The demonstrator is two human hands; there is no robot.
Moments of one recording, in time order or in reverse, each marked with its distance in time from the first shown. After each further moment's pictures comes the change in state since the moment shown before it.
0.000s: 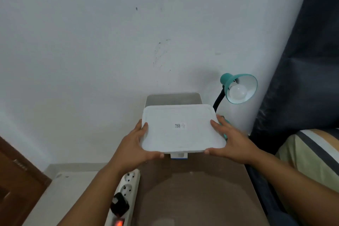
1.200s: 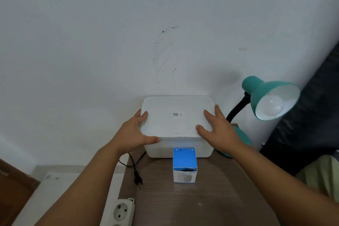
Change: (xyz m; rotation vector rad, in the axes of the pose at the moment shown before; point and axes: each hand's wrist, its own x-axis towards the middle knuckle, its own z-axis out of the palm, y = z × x) left_hand 0.161 -0.052 0.004 -0.057 -0.123 -0.121; right_hand 0.154 -0.007 0.037 0.039 0.095 0.164
